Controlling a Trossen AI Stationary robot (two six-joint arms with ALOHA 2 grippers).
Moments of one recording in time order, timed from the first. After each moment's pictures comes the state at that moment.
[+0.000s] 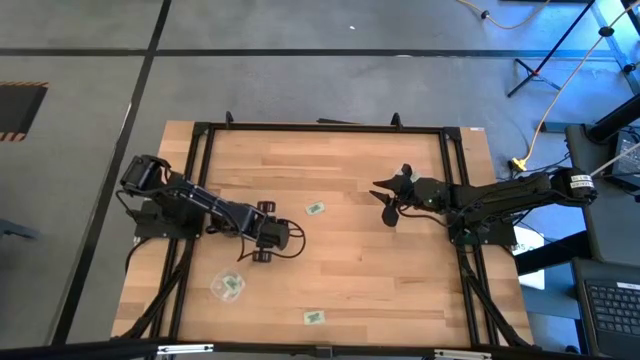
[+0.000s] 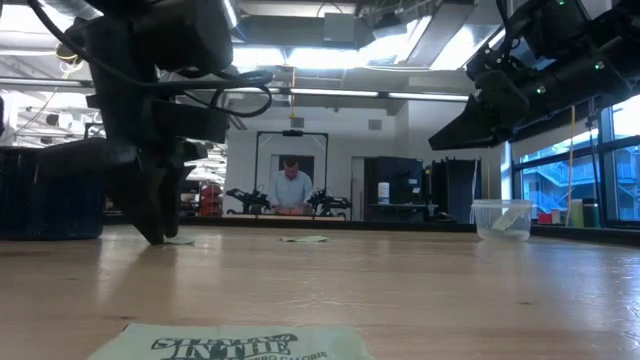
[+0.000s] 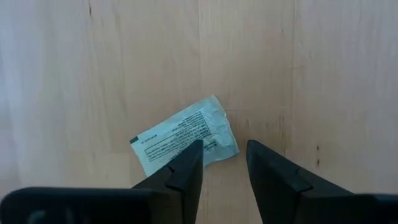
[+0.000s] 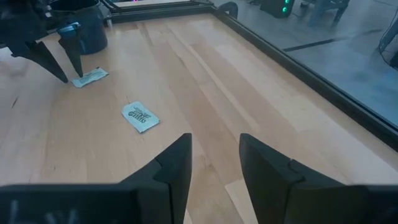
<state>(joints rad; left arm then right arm) -0.24 1.64 0.81 -0.55 -0.25 -0.20 -0.05 1.03 0.29 0.37 0.34 0.11</state>
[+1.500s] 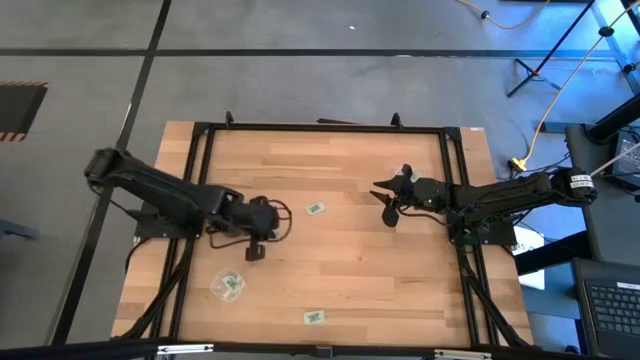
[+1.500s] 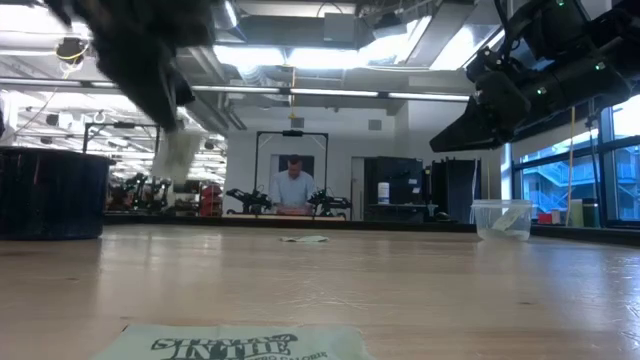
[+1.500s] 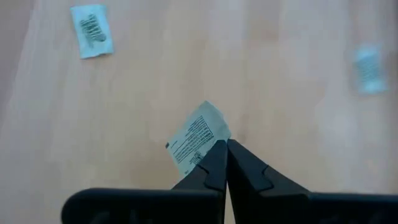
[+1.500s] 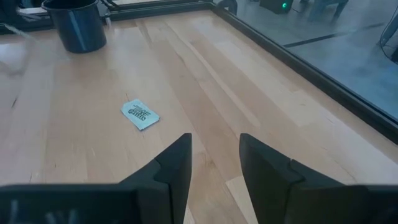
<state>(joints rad) -0.23 1.23 0.80 -0.55 -0.03 -0.38 -0.05 1.03 0.29 0.36 0.34 0.13</state>
